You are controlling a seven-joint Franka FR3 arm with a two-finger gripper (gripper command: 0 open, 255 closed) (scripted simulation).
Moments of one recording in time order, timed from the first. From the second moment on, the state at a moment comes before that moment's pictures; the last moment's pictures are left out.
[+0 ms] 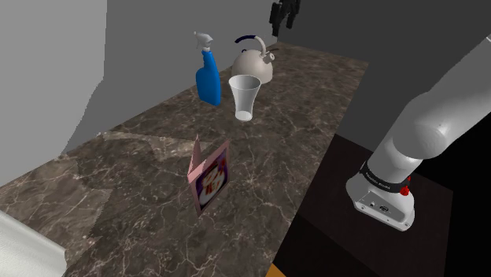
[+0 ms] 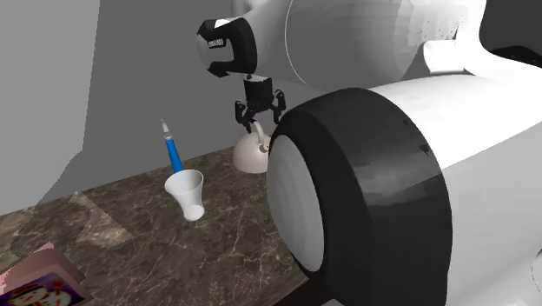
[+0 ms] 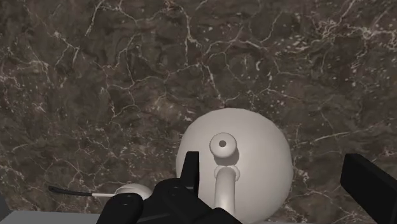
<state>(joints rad) -0.01 -0.21 -0.06 -1.92 -0.12 1.82 -0.10</state>
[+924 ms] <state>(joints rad) -0.03 0.18 -0.08 -1.56 -0.09 1.88 -0.20</state>
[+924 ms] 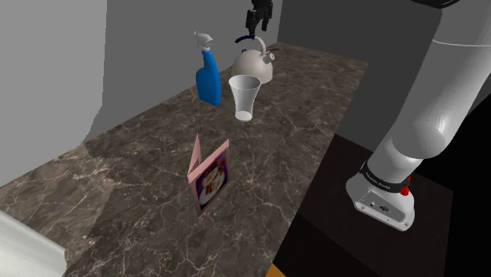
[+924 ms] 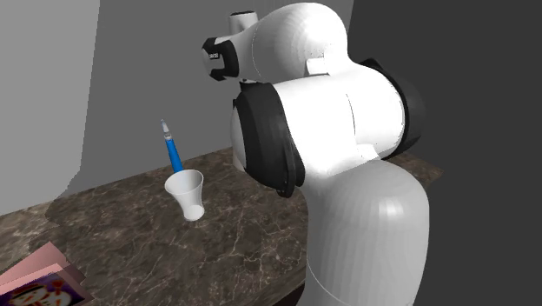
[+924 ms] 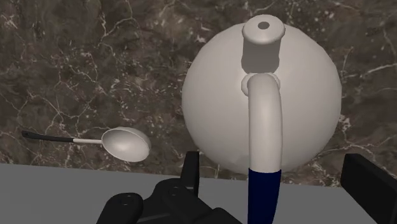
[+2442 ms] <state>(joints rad) -0.03 0.19 -0.08 -1.49 -0.09 1.82 -0.21</state>
